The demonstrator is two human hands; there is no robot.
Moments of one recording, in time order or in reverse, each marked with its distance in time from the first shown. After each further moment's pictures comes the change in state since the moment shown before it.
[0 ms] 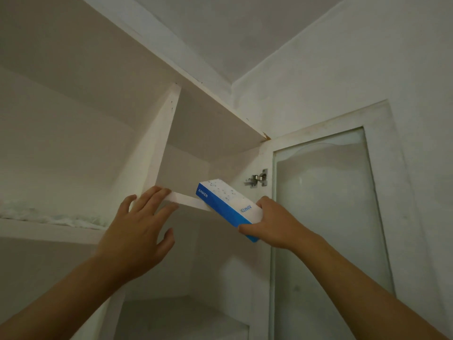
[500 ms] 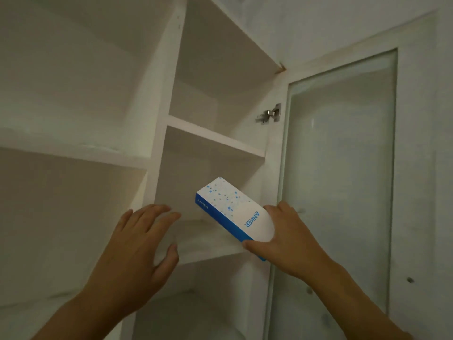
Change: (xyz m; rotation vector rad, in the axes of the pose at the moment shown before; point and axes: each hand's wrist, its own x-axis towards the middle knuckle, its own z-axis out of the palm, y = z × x) left_hand -0.156 0.038 -0.007 -0.350 -0.101 -0.060; right_hand -0.159 0.005 0.075 0.028 -0.046 0.027
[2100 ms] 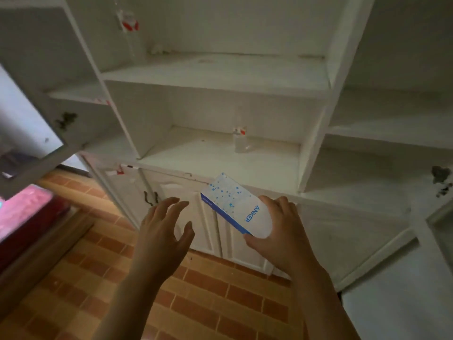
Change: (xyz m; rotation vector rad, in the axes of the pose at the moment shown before) left_hand -0.471 0.265 -0.170 0.596 -0.405 -1.197; right_hand -0.451 -0.102 0.183 0.659 -0.842 -0.343
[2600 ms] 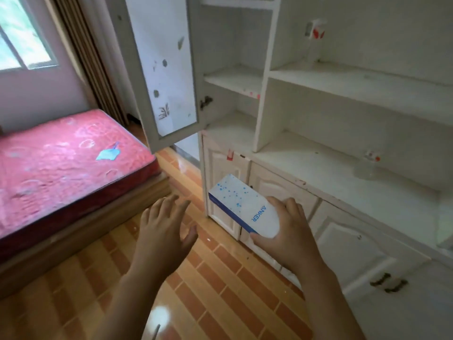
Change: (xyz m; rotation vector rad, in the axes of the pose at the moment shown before) left_hand -0.123 -0.269 -0.165 0.289 0.076 -0.329; right_hand -0.003 -0.275 0.173 -0.047 -0.180 -0.343
